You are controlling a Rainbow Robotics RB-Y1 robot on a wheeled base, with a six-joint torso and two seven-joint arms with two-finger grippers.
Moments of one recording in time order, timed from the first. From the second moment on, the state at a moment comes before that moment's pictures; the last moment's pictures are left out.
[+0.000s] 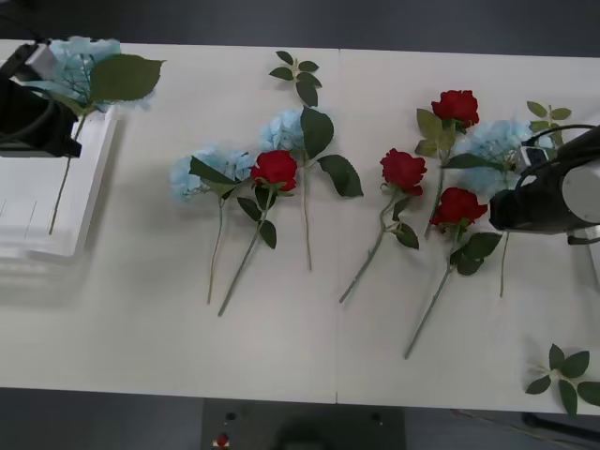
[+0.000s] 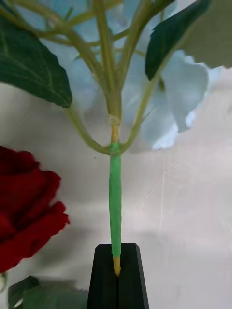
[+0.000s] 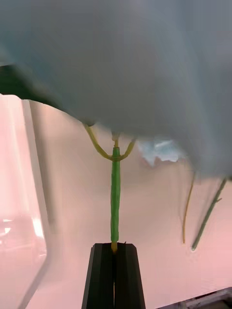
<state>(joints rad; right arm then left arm) -0.55 -0.97 0.53 -1.40 -0.96 1.03 1.15 -0.64 0.80 0.11 -1.57 0.97 1.71 -1.50</state>
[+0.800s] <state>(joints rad) -0.50 -1.20 0.13 -1.88 -1.25 1.41 1.17 -0.64 0.85 0.27 -1.58 0.64 1.60 -1.57</state>
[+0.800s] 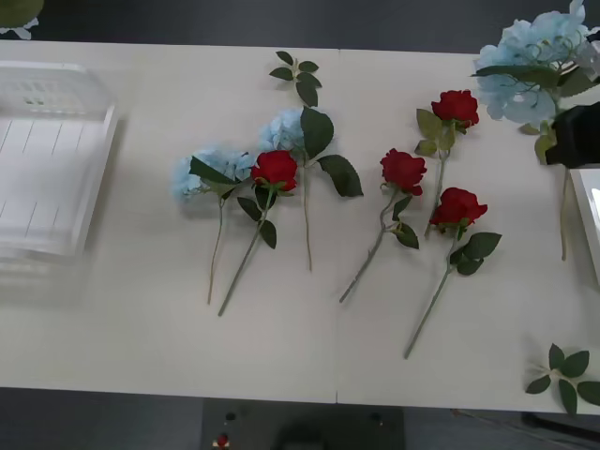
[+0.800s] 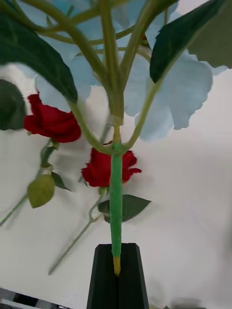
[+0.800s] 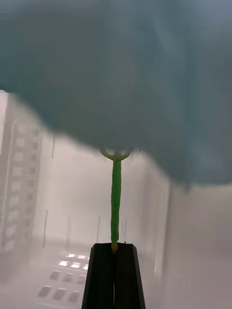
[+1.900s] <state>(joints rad) -0.45 -1.49 0.45 -2.17 -1.54 0.48 1.24 -0.64 0.91 -0.14 -1.13 0.72 0.98 -1.44</state>
